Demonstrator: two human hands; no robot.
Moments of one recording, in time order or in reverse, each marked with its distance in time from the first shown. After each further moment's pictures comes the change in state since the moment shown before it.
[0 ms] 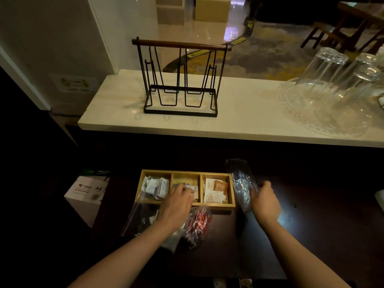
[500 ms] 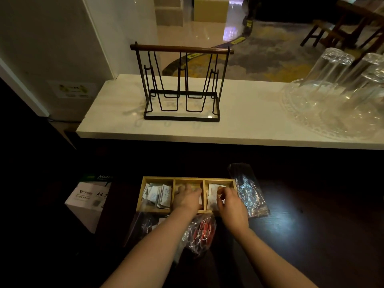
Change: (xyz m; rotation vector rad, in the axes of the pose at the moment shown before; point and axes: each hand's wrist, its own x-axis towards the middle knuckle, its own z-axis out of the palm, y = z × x) left_hand 0.060 0.007 0.021 0.186 -0.350 -0.172; right_hand -0.037 -0.055 0.050 -0.007 -0.192 -0.391
